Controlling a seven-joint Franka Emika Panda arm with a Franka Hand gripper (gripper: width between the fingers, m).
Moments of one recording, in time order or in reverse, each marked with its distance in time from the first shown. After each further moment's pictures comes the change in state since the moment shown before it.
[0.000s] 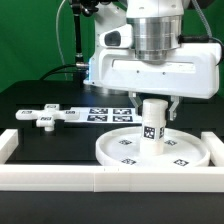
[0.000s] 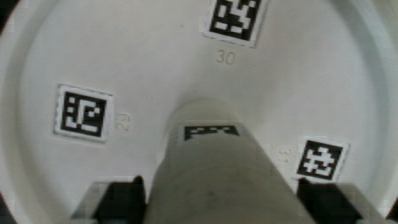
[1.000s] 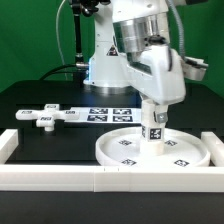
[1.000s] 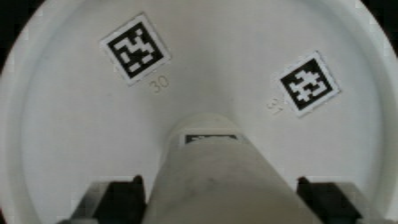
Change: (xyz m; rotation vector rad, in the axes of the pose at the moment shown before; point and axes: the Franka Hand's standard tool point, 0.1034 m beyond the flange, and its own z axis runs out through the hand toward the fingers) arm 0.005 -0.002 0.000 0.145 -0.101 0.924
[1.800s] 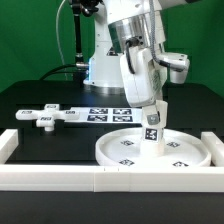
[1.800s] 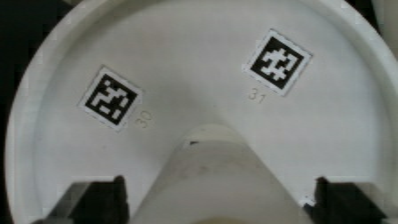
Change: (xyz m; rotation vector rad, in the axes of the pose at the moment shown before) arm -0.001 -0.004 -0.001 0.041 -0.034 0.262
